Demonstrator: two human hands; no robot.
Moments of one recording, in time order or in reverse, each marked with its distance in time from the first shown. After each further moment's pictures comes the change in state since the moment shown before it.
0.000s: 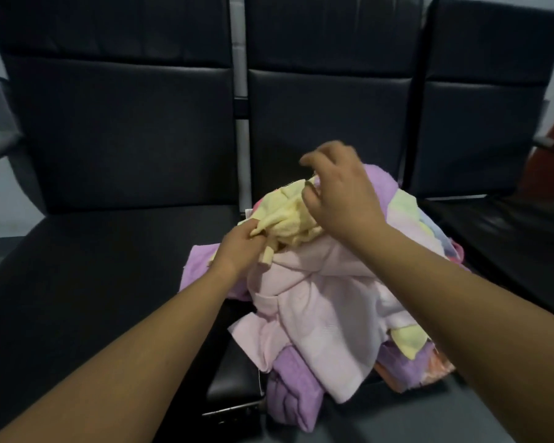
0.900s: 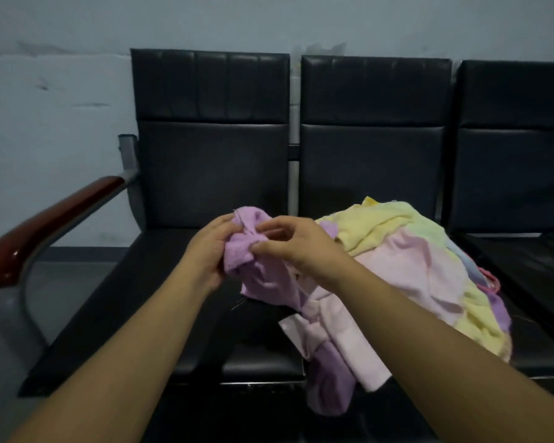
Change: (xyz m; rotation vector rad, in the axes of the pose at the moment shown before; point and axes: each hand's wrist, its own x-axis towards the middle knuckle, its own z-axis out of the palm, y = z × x) left_hand -0.119 0.059 -0.136 -0.710 0.161 -0.181; right_hand -0.043 -0.137 -0.054 1.075 -0.602 0.226
